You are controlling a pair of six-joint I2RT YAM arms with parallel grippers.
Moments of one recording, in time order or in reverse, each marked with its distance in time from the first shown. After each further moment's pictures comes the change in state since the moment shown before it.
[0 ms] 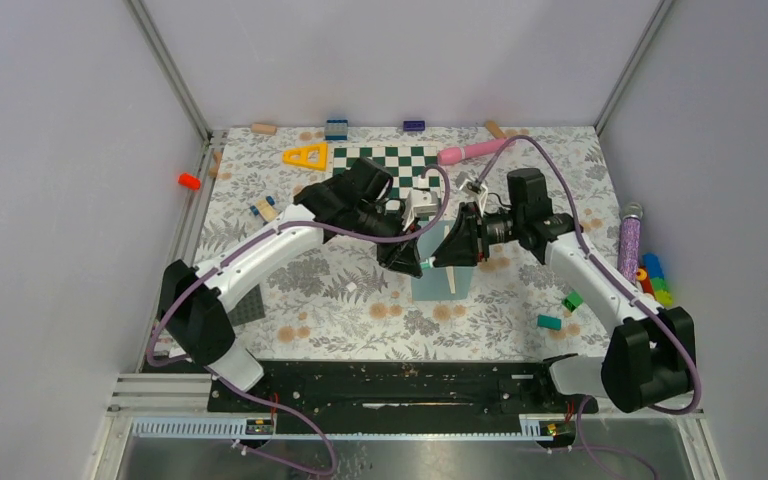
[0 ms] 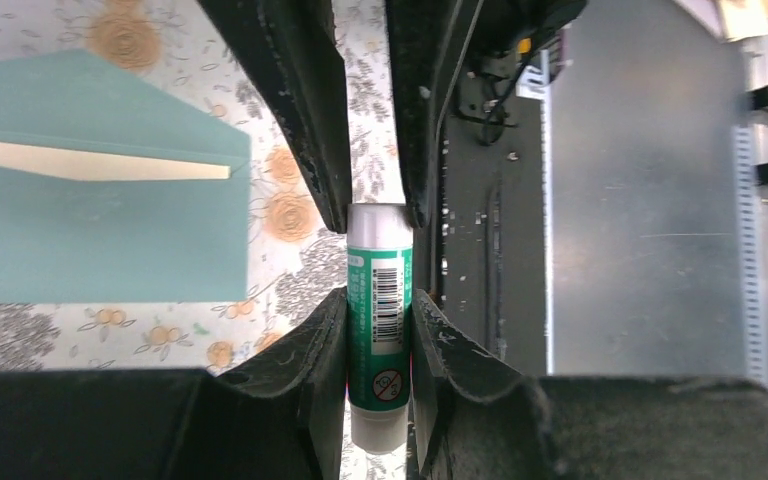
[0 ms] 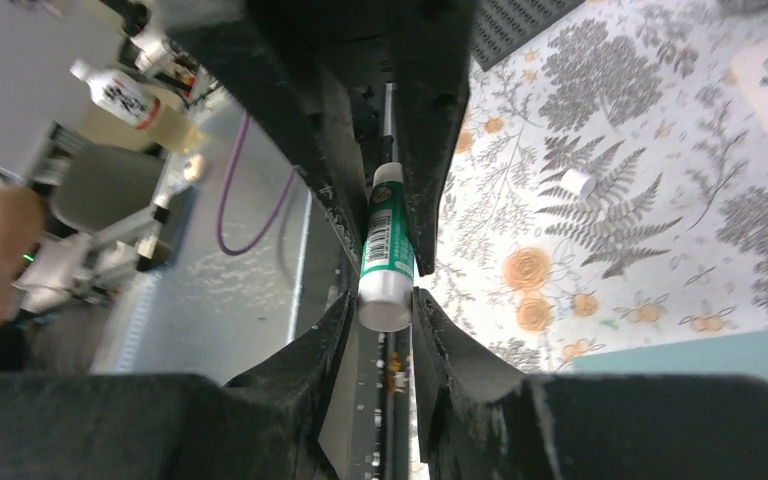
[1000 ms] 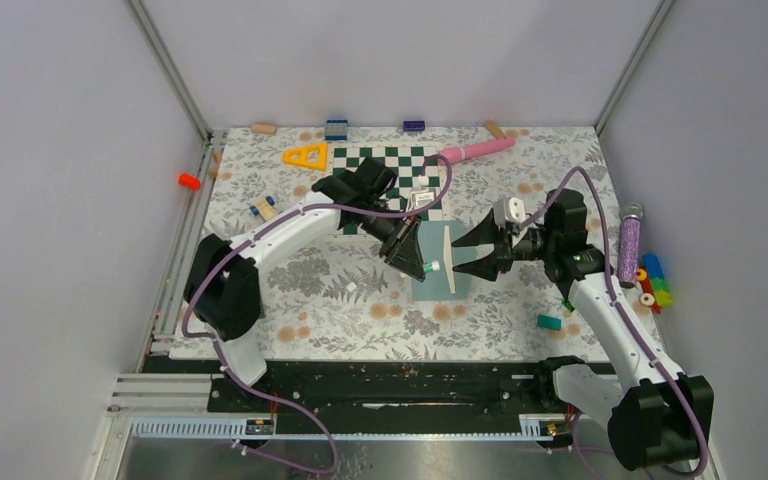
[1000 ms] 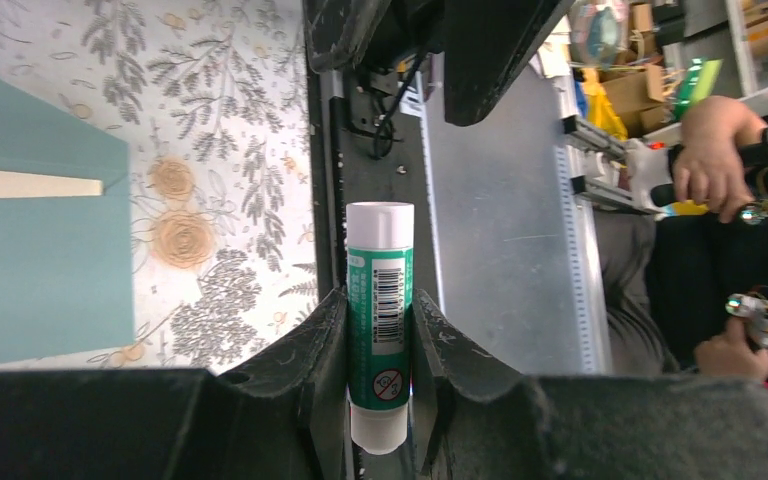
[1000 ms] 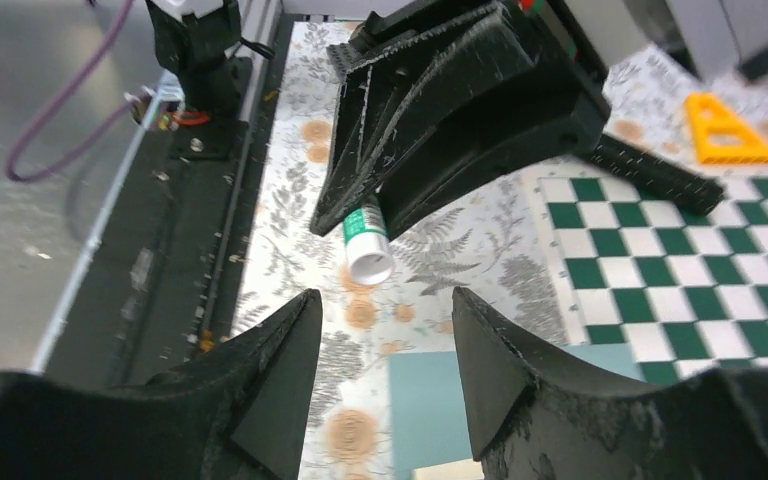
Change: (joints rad) left arm 0.058 0.140 0.020 -0.005 0.252 -0.054; right arm -0.137 -0.256 -0.190 0.168 0.005 -0.276
